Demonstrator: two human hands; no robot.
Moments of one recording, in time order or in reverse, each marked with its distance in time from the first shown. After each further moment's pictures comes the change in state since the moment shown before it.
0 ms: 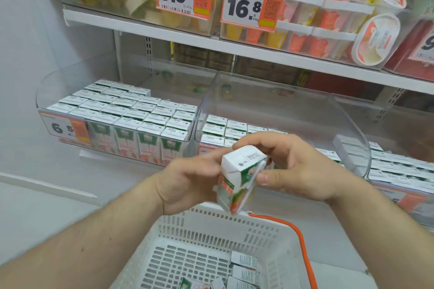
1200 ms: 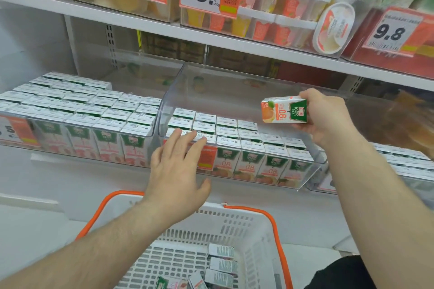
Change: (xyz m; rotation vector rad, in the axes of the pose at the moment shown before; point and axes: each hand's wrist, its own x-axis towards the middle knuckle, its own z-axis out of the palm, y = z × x) left_hand 0.030 -0.047 0.014 1.674 0.788 0.023; right_hand -0.006 0.013 -0.100 0.200 1.257 0.484
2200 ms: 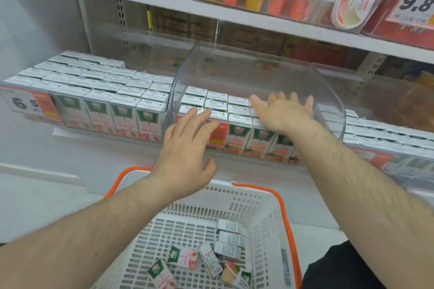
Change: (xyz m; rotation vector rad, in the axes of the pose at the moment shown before) left_hand -0.011 -0.016 0.001 -0.118 0.106 0.202; right_hand 0.001 0.058 0.053 -1.484 -0.241 -0.401
